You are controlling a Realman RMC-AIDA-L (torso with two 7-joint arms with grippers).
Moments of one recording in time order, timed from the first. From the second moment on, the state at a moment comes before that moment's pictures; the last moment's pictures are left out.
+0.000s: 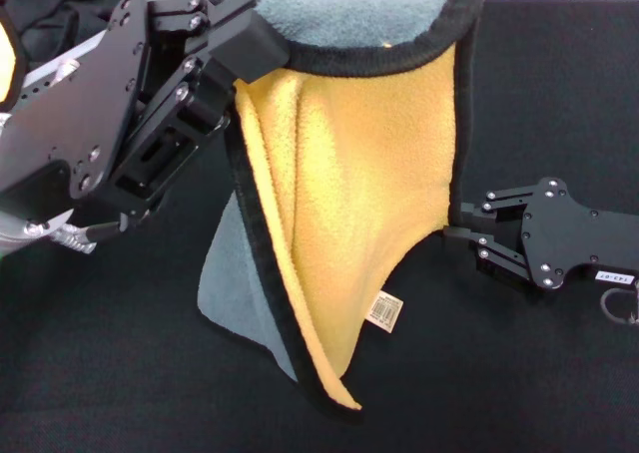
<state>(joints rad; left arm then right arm) -0.39 -2.03 1.48 0.63 0.69 2.04 -1.08 0.46 2.01 -1.22 -0.50 1.76 1.62 -2.17</state>
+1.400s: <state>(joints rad) -0.37 -2.10 1.46 0.13 0.70 1.92 -0.67 0.51 2.01 -1.05 -1.11 1.84 1.63 -1.84</state>
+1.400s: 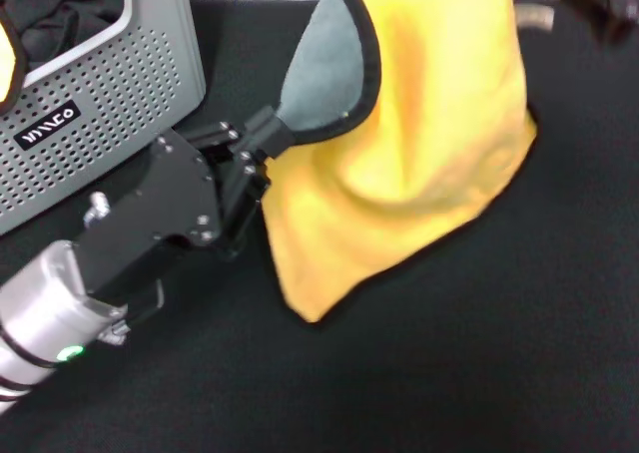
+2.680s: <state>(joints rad) -0.37 -2.10 1.53 0.11 0.54 1.77 -0.73 0.67 2.01 -1.08 -1.25 1.75 1.40 -1.68</state>
